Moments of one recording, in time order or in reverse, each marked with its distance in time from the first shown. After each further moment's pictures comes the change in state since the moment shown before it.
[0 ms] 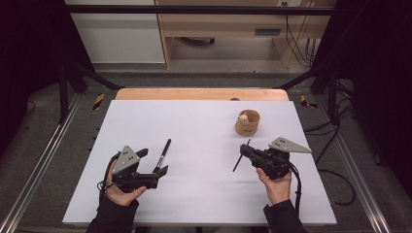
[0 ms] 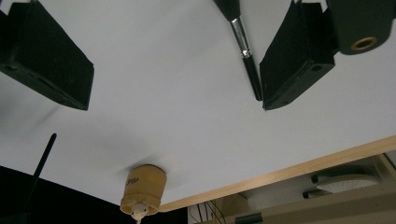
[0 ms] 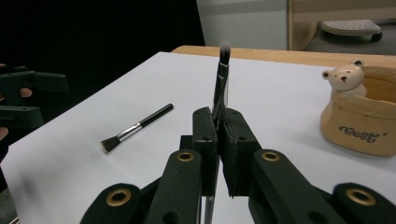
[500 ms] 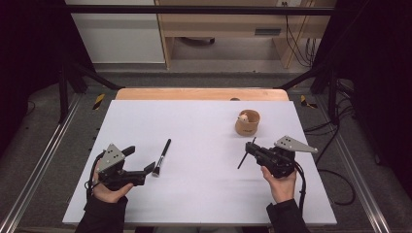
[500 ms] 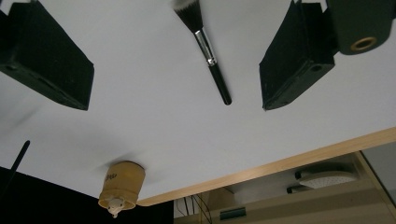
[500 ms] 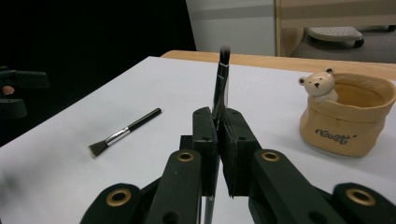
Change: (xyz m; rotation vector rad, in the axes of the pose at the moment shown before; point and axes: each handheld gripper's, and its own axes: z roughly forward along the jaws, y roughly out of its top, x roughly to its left) left arm 0.025 -0.006 -0.016 -0.023 0.041 -0.009; right arm -0.007 0.004 -0.008 -0.014 -0.040 -0.008
